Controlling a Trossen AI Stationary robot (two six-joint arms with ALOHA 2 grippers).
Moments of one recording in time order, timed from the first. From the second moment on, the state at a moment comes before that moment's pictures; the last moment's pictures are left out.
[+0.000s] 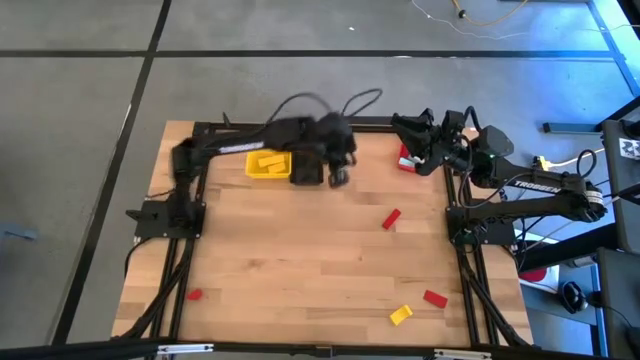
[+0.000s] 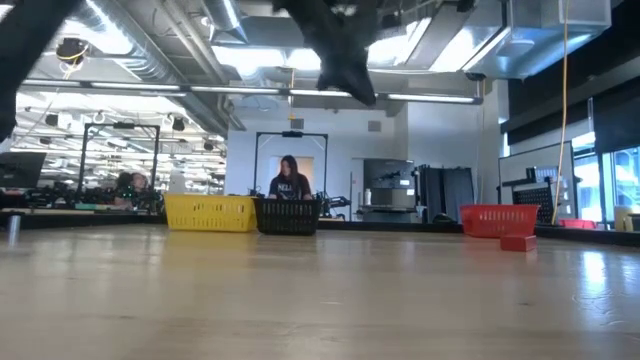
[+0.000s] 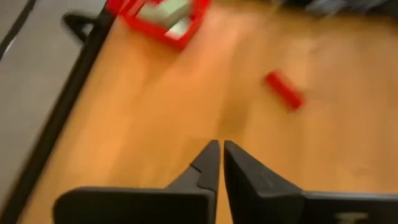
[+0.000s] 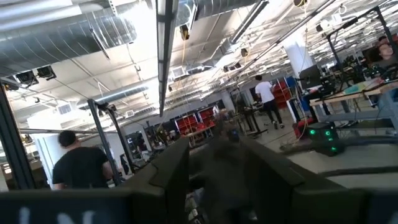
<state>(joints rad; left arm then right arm) 0.26 1.93 1.86 -0.70 0.02 0.01 -0.24 0.87 0.79 0.49 0.05 0.38</state>
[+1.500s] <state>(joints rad) 0.07 0.72 0.68 0.28 0.06 -0.23 -0.24 0.88 0.79 0.14 -0.32 0.24</state>
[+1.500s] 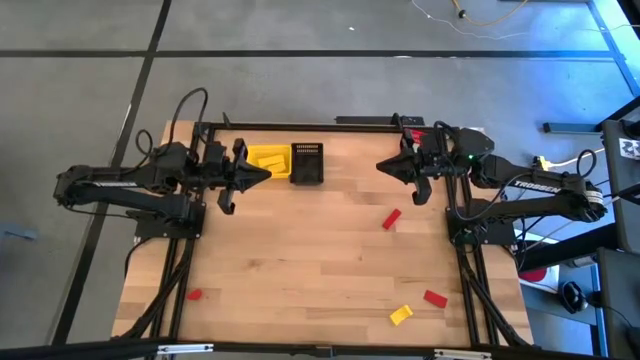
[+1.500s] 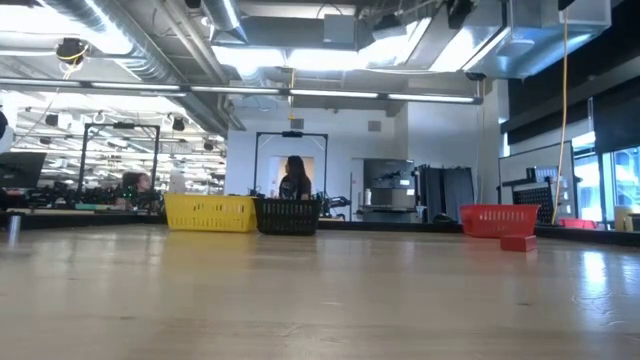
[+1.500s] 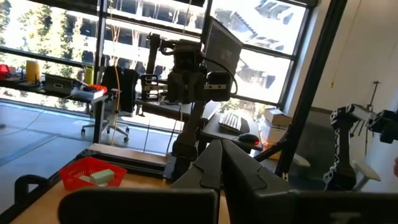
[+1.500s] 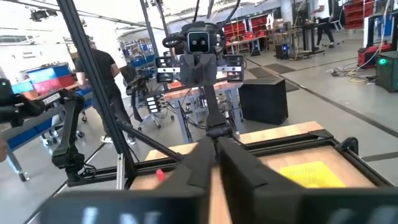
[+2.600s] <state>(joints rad) 0.07 0.72 0.68 0.28 0.07 -0.23 -0.24 0.88 0.79 0.14 -0.34 0.18</state>
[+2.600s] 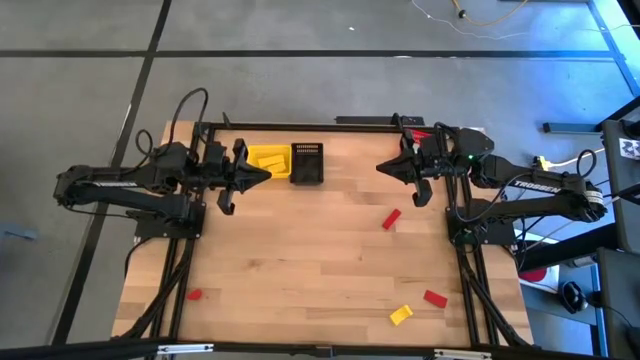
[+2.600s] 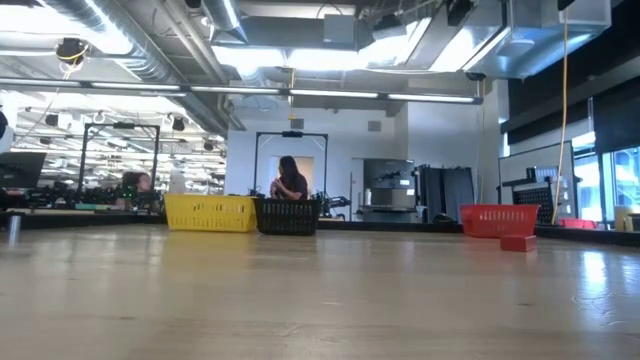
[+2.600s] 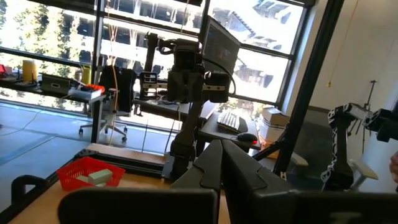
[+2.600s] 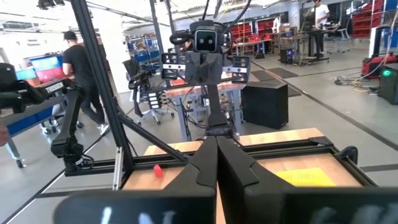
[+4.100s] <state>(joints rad) 0.07 0.73 0.68 0.28 0.01 -0.23 -0.24 1.14 1.06 -1.12 -0.40 0.57</state>
